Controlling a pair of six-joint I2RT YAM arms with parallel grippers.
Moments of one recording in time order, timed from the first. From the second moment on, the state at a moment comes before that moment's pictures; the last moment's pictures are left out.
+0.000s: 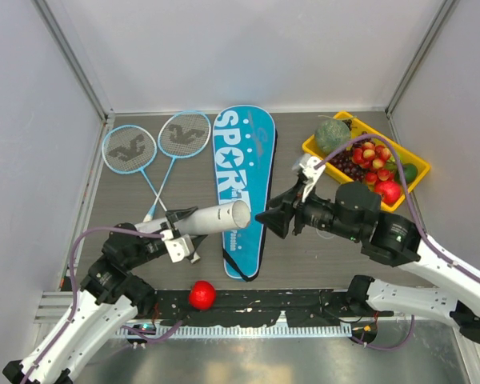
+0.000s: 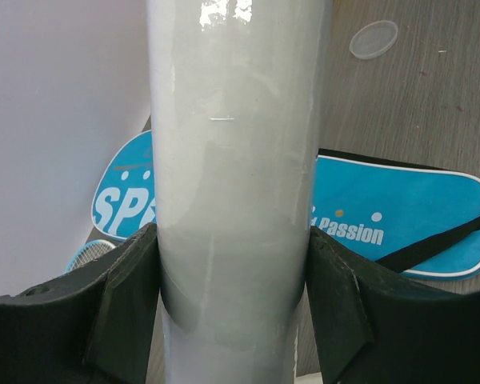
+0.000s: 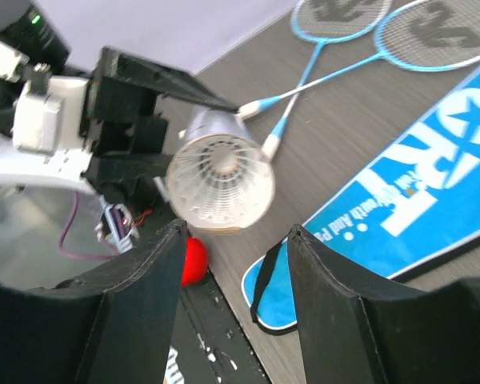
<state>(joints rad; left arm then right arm) -0.60 0.33 0.47 -0.25 0.47 0.65 1.03 0.87 1.11 -0.42 -0.09 0.27</state>
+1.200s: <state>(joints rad) -0.60 0.29 0.47 -0.25 0.46 0.65 0.34 1.20 0.65 -0.65 0.40 1.11</state>
